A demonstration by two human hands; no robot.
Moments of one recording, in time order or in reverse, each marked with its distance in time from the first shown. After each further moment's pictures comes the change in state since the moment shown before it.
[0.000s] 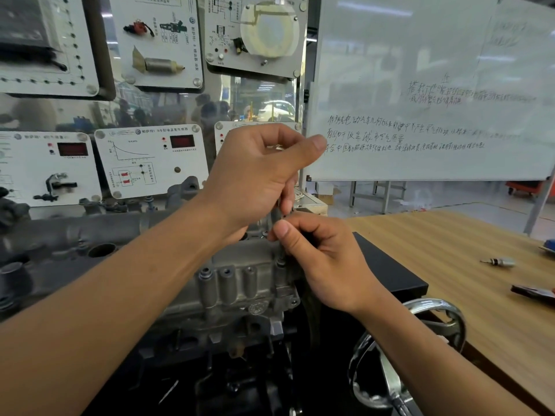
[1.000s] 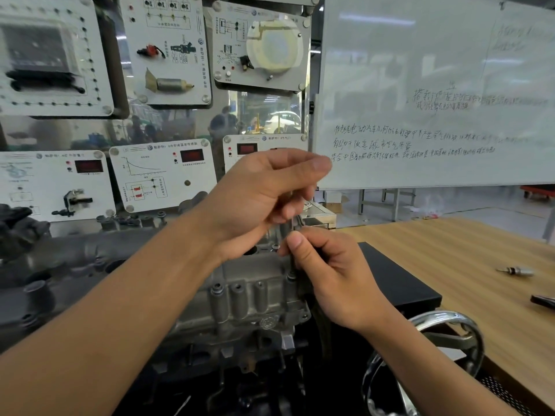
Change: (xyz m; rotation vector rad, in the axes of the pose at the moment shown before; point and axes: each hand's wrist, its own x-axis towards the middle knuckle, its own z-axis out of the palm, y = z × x) left_hand 0.000 0.004 -0.013 -0.174 -0.232 -0.176; right_hand -0.001 0.002 0.006 -0.036 0.057 -0.040
